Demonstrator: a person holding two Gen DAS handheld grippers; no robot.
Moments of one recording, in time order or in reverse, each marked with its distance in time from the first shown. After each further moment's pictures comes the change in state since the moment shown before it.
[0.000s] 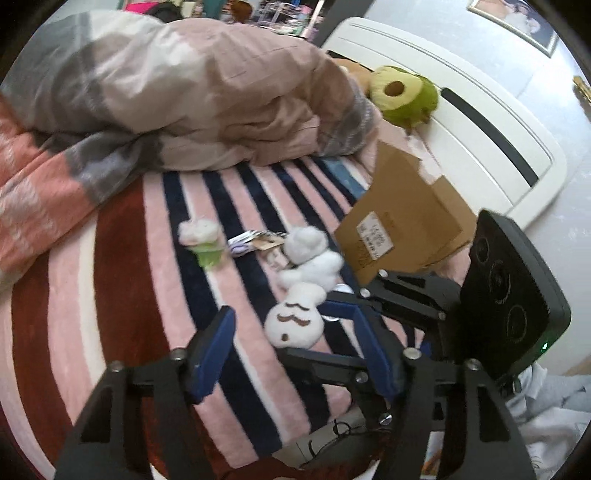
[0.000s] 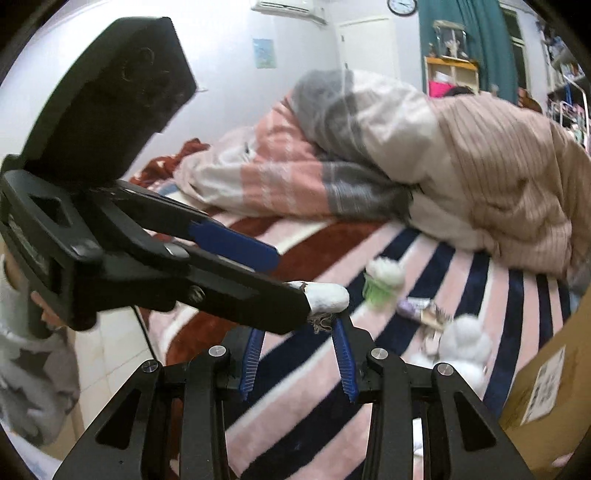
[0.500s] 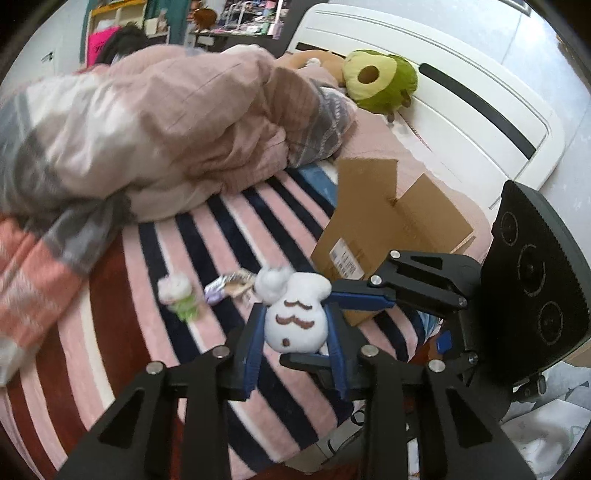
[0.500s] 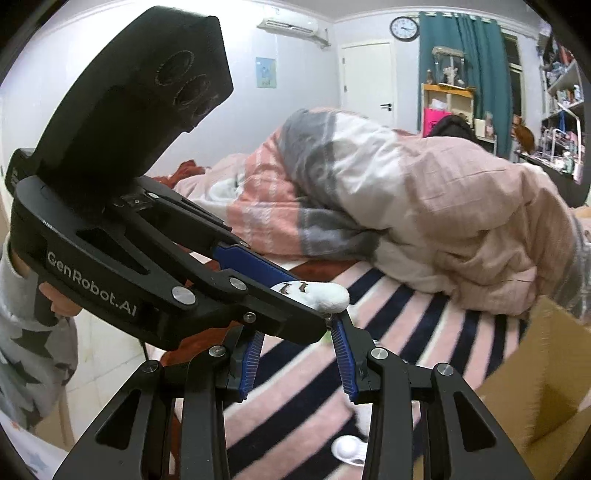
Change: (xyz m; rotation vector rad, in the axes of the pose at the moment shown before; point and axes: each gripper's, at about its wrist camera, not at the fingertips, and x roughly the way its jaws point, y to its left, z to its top) left arm 0.004 -0.066 0.062 0.147 0.038 0.064; right arm -0.058 -0.030 0.032 -0.039 -0.073 -0.056
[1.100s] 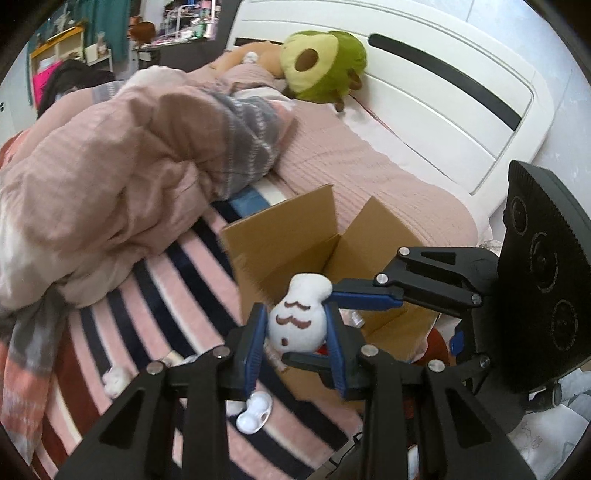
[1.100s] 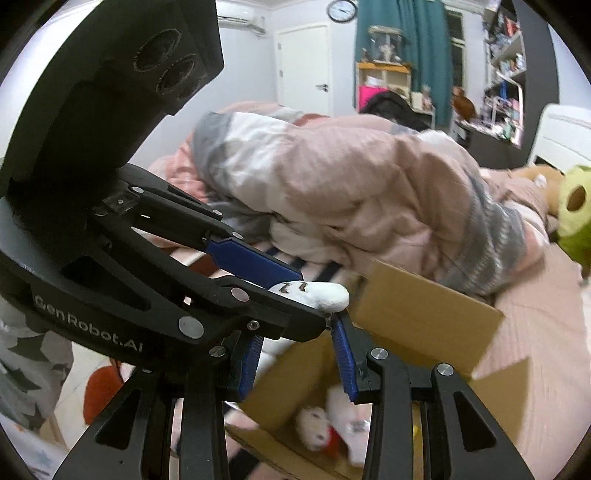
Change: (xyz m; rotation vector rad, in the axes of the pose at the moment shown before) left arm 0.074 -0.110 0.100 0.167 0.059 -0.047; right arm -0.075 -0.113 -0.011 0.131 0.087 -0.190
